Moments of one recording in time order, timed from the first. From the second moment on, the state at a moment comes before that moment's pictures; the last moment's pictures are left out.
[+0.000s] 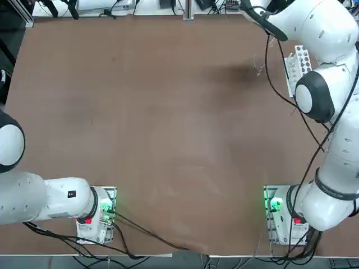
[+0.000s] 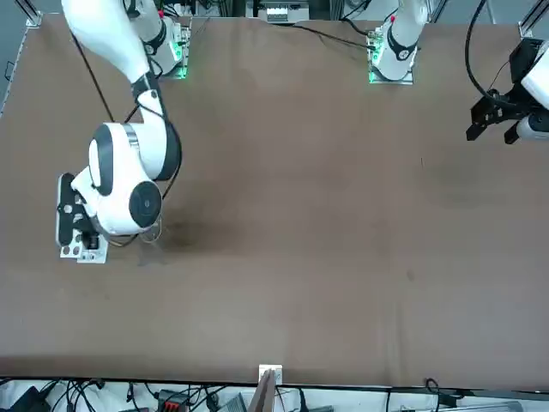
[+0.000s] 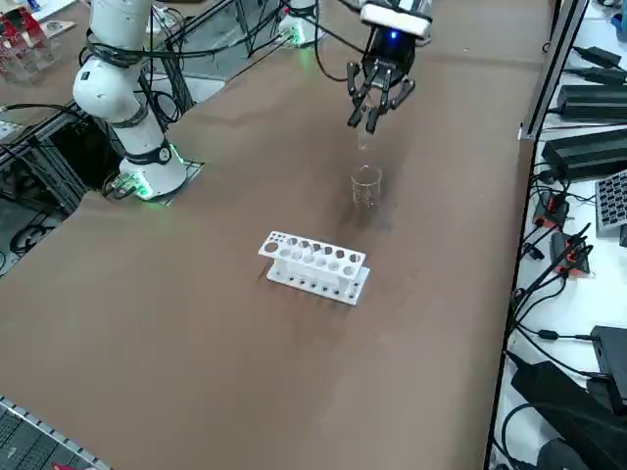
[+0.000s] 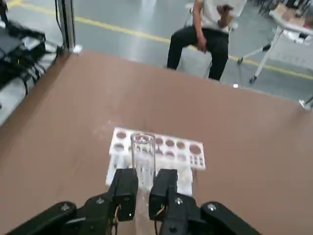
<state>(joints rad) 0.47 0.63 -0.19 -1.20 -0.63 1.42 1.76</state>
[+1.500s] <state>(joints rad) 0.39 0.66 -0.19 -1.24 0.05 1.57 1.56</state>
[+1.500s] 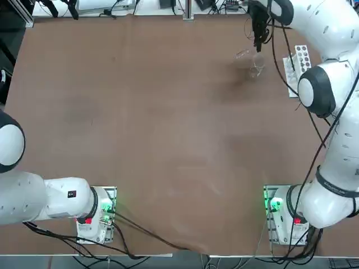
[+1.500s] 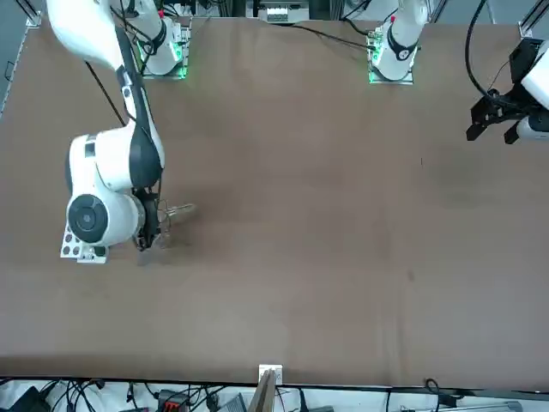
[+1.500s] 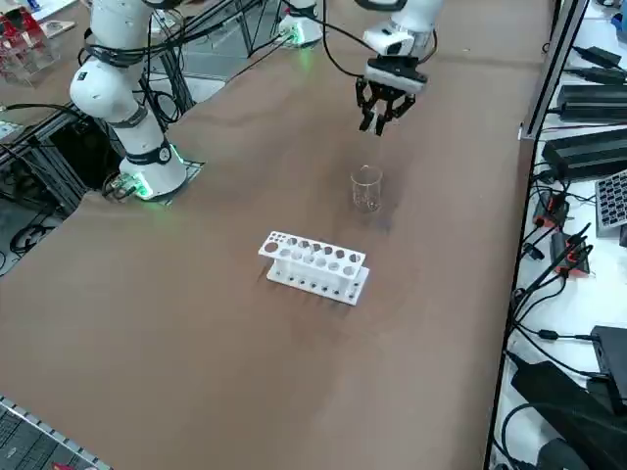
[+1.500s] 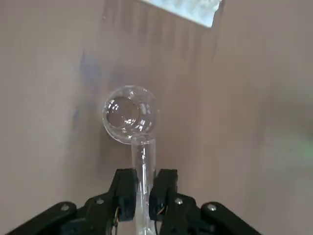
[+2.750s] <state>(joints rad) 0.36 0.69 -0.20 -1.30 0.20 1.60 1.41</state>
